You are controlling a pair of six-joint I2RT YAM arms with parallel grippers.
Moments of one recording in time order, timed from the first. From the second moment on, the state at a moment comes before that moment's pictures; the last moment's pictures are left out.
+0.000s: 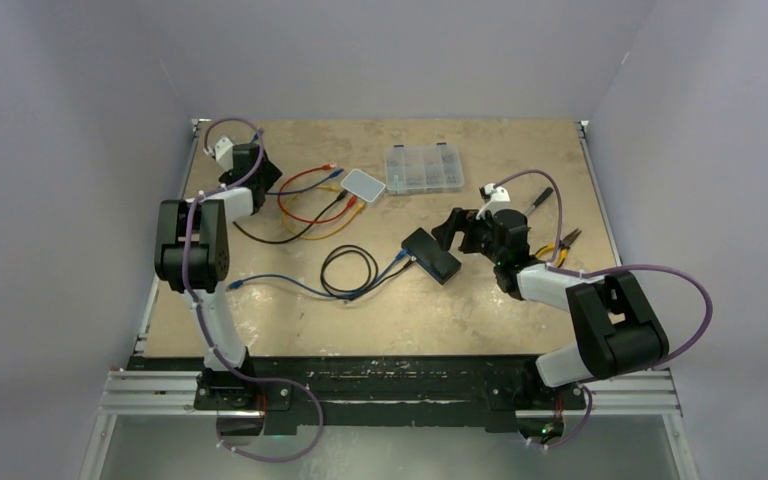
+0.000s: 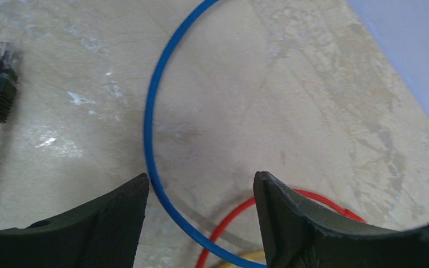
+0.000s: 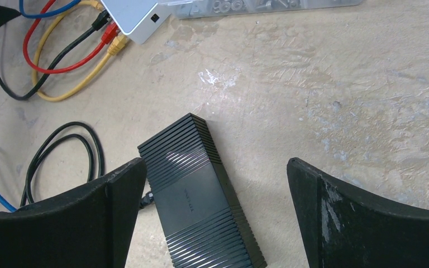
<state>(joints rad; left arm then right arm) 0.00 1.98 1.21 0.18 -0.31 -0.73 0.30 1.45 0.50 0.58 -0.18 0.40</state>
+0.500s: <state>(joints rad) 0.04 2.04 1.22 0.17 -0.24 -0.75 0.30 1.45 0.50 0.58 -0.18 0.40</state>
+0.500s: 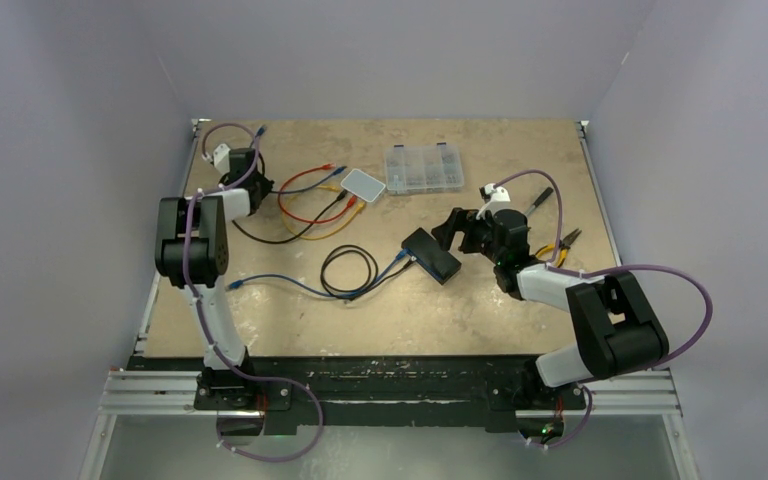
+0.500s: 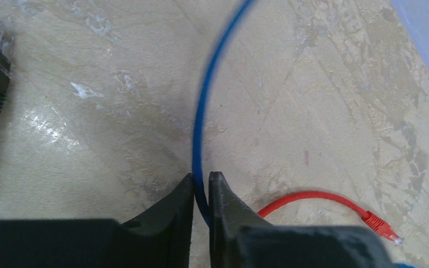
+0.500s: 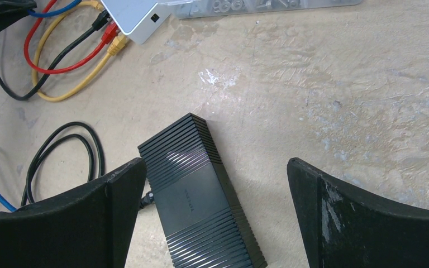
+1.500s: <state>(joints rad) 0.04 1.31 1.25 -0.03 0.06 -0.15 0.30 1.40 0.49 0.60 -0.22 0.40</state>
